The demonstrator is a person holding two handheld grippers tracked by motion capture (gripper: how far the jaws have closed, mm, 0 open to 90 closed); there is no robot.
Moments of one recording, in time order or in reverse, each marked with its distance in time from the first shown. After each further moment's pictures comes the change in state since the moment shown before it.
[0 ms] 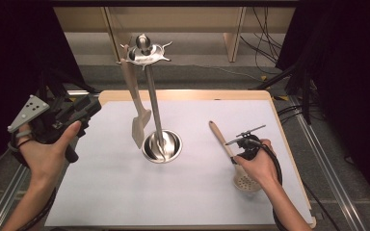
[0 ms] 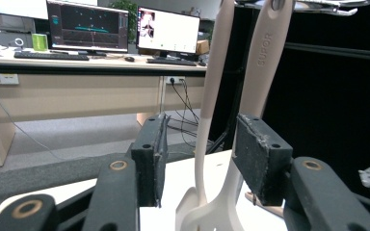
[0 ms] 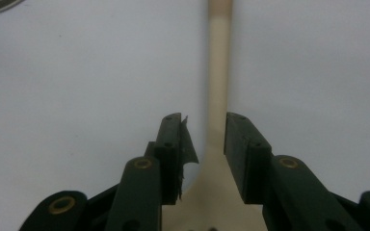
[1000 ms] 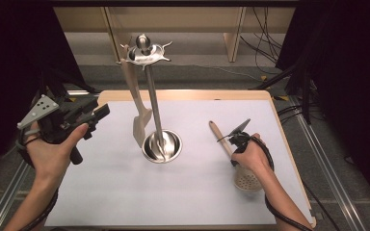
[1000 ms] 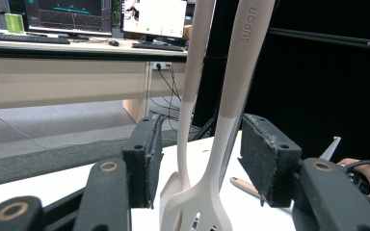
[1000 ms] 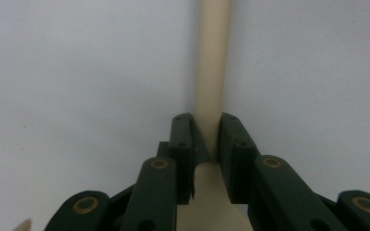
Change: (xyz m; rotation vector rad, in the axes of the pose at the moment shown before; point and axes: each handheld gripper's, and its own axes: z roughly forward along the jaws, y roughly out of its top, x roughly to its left) left arm -0.005 -0.004 0.009 0.060 -0.054 -0.013; right arm -0.008 0.025 0.036 0.254 -0.018 -0.034
